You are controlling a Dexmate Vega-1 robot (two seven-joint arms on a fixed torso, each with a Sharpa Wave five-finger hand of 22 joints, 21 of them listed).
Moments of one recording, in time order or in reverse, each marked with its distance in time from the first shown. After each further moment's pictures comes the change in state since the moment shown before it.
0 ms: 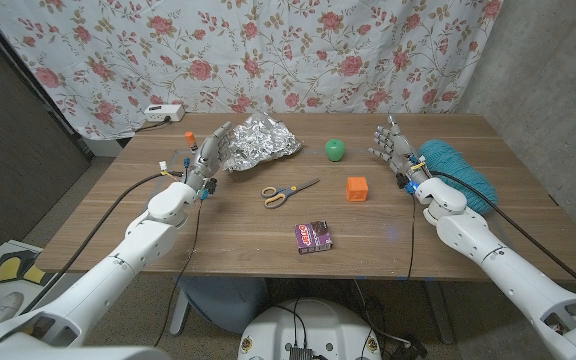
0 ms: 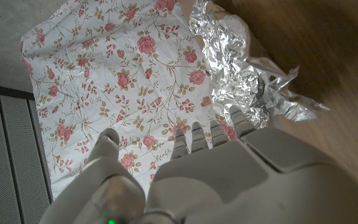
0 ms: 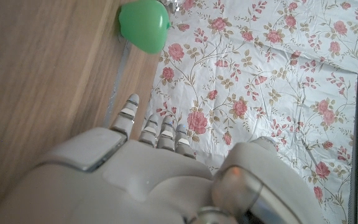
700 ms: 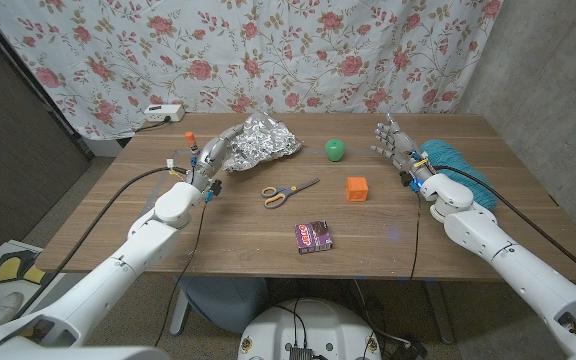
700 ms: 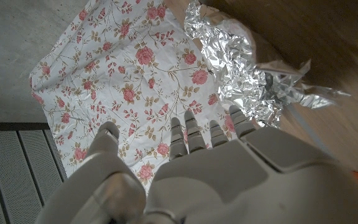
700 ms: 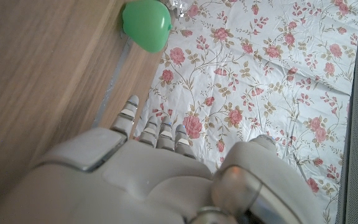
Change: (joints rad) left arm 0.018 0.002 0.007 -0.050 0.212 -0.002 0.094; left_hand 0.084 -0.012 0.009 -0.029 0.000 0.137 -0.055 0.016 0.000 0.180 -0.063 0.035 -0.003 0.016 -0.044 0.008 0.000 -0.005 -0.027 0.000 0.000; right arm -0.003 -0.050 -0.005 -0.039 -0.050 -0.015 -0.006; right_hand 0.008 0.000 0.007 -0.007 -0.008 -0.005 0.005 0.000 0.000 -0.011 0.011 0.000 0.000 -0.009 -0.001 0.000 0.000 -0.012 -0.002 0.000 0.000
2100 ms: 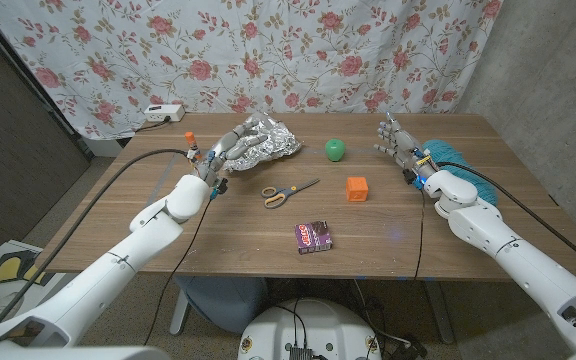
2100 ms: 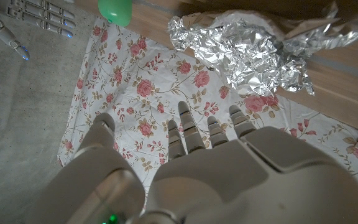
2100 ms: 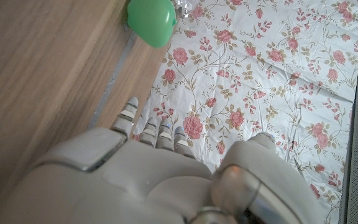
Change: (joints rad) left arm 0.015 0.035 0.010 -0.169 0.452 0.184 0.076; left_hand 0.084 -0.032 0.000 0.000 0.000 -0.028 -0.006 -0.012 0.000 0.125 -0.038 0.018 0.031 0.049 -0.005 0.019 0.005 -0.007 0.025 0.004 0.000; right arm 0.023 -0.017 0.000 0.024 -0.012 -0.010 0.023; right_hand 0.016 0.005 0.004 -0.009 -0.008 -0.036 0.000 -0.008 0.000 -0.038 0.012 -0.004 -0.003 -0.037 0.022 0.001 0.003 -0.027 -0.005 0.000 0.000
